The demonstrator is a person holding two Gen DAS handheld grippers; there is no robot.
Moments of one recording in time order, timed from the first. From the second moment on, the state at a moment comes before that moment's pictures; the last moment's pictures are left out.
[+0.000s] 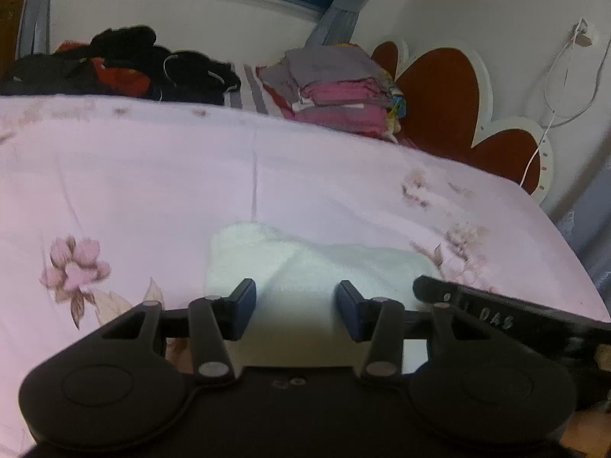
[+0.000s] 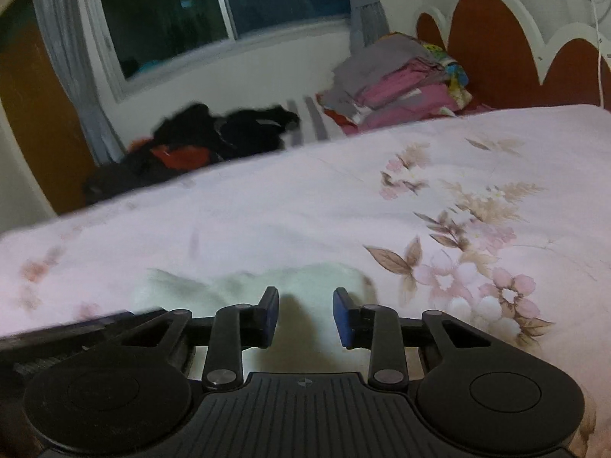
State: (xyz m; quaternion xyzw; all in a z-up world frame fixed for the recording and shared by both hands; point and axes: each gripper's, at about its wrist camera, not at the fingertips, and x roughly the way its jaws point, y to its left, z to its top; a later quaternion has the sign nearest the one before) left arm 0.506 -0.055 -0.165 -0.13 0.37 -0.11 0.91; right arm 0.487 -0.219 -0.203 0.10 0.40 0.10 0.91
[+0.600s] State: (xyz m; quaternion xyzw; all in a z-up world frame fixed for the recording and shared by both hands) left arm 0.522 -0.040 -0.172 -0.15 0.38 -0.07 0.91; right arm 0.506 -0.242 -0.220 0.15 0.41 0.07 0.90
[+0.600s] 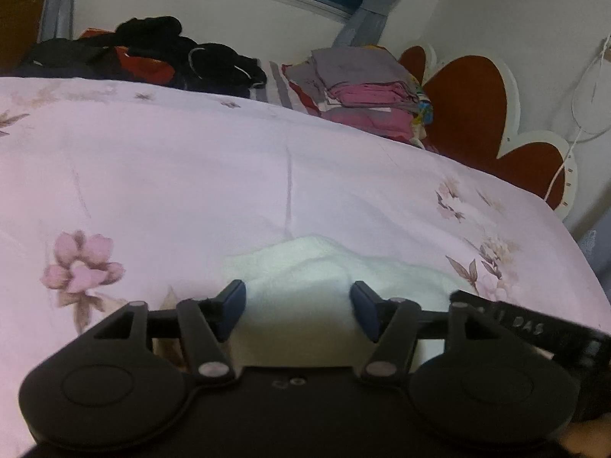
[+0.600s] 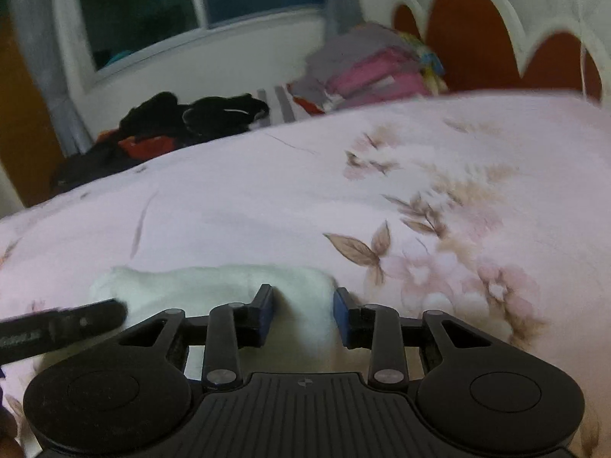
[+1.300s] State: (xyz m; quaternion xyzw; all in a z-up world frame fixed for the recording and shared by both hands) left arm 0.374 -0.031 -0.174 -0.14 0.40 -0.11 0.90; right arm 0.333 -0.248 -0.177 0.12 0.42 0.15 0.89
